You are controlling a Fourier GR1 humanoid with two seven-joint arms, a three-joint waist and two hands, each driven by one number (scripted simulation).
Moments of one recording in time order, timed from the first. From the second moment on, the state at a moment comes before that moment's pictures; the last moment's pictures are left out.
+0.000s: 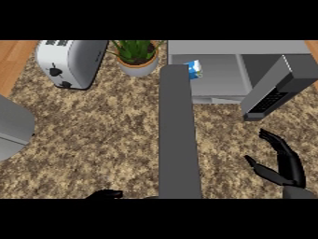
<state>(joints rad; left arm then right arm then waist) 0.46 0.19 -0.40 -1.73 0.04 -0.18 -0.49 -0.26 -0.25 -0.23 -0.45 0.00 0.08 -1.04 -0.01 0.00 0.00</state>
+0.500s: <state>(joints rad) 0.25 0.06 -0.44 -1.60 -0.09 -0.08 -0.38 -0.11 -0.36 -0.28 -0.57 -0.11 0.17 -1.00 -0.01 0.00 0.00</state>
